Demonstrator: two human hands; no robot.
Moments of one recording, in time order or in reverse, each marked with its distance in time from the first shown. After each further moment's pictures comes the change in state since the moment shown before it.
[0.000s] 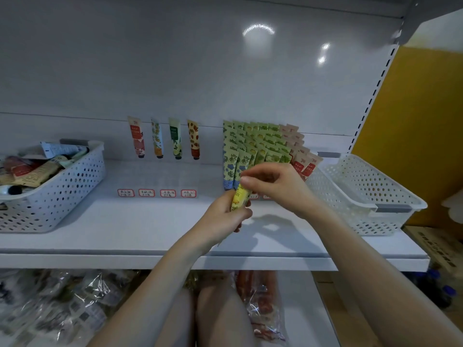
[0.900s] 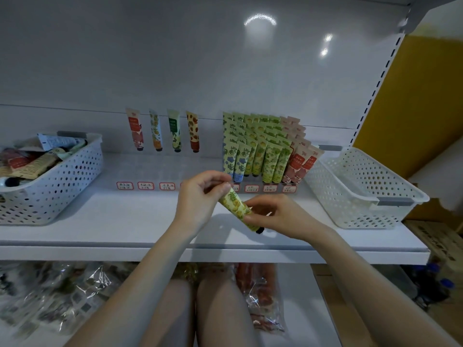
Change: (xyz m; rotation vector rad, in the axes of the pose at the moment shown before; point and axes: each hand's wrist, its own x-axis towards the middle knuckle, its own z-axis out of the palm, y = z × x) left_hand 0.007 -0.017 -0.021 -0.064 0.354 0.296; right_hand -0.032 0.041 0.009 -0.130 -0.263 0.147
